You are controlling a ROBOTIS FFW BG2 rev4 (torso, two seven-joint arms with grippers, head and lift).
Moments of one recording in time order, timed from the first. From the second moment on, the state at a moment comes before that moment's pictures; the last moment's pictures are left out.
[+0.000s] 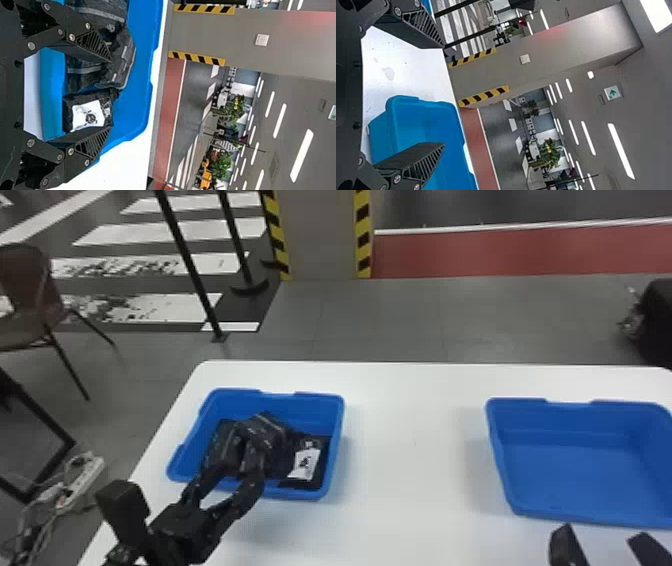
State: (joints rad) left arm 0.51 0.00 0.34 -1.98 0.20 0.25 -0.53; right arm 0.84 -0.05 0.03 -2.00 -0.35 -0.36 0.23
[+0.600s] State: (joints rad) left arm 0.24 0.05 0.35 -1.88 0.04 0.55 -0.54; right arm 0.84 -0.05 0.03 -1.99 -0.37 -0.36 0.23
